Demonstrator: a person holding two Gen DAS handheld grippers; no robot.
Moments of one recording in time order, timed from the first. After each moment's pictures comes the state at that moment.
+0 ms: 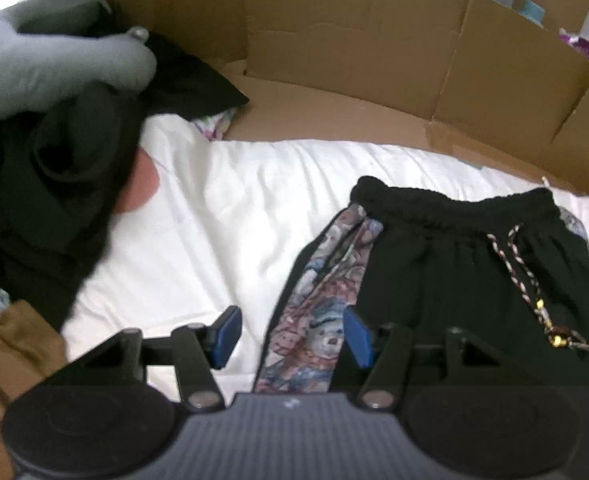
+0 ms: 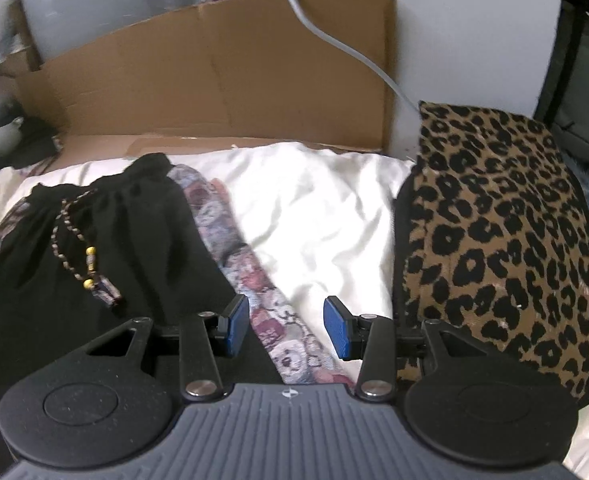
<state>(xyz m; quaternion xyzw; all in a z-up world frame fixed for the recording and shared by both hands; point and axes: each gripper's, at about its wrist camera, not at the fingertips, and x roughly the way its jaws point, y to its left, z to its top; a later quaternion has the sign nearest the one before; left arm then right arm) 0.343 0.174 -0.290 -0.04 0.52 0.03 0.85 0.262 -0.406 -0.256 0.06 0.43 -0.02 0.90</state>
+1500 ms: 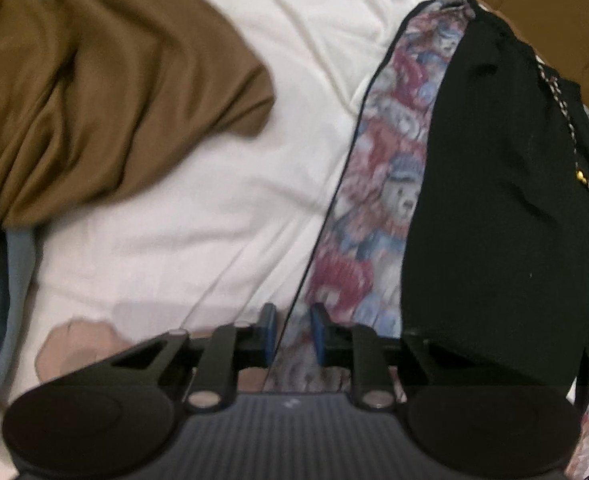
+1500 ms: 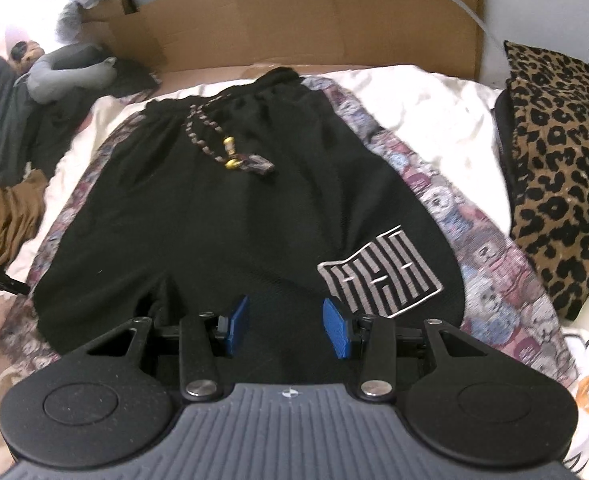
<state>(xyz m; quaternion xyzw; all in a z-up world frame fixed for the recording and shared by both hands) 0.114 0.250 -0.345 -0.16 0.65 0.05 0.74 0.148 -0.311 -0.257 0.09 0.48 0.09 0.87</state>
